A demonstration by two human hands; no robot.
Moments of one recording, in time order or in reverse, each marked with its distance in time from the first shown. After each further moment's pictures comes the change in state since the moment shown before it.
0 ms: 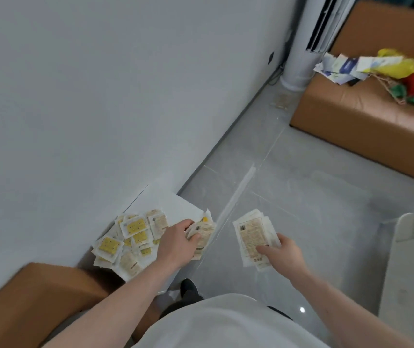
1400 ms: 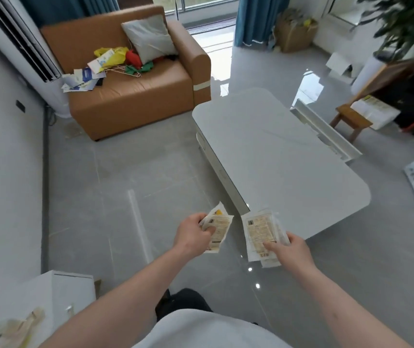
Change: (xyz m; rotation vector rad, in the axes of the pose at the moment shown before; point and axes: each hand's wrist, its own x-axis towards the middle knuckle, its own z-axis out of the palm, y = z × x) left_hand -0.307 0.241 0.333 0.185 -0.750 0.577; right_hand -0.373 0.409 -0.174 0.698 0.801 0.319
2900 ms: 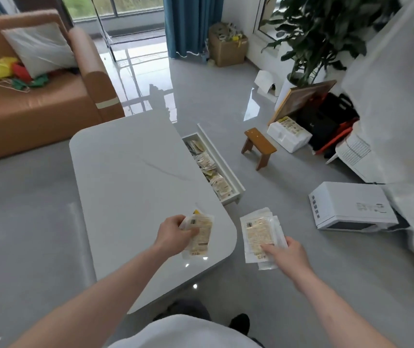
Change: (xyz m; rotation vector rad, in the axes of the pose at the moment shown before) left_hand 0.214 0.493 0.496 -0.062 -0.059 -0.095; right_hand 0.361 0.047 -0.662 -0.038 0.135 0.066
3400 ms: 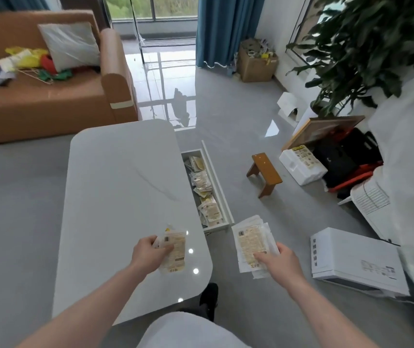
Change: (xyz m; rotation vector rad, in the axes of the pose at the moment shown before) left_hand 0.094 0.051 0.072 -0.194 0.215 -0.256; right_hand 0.183 -0.081 -0.101 -0.157 -0.173 -0.106
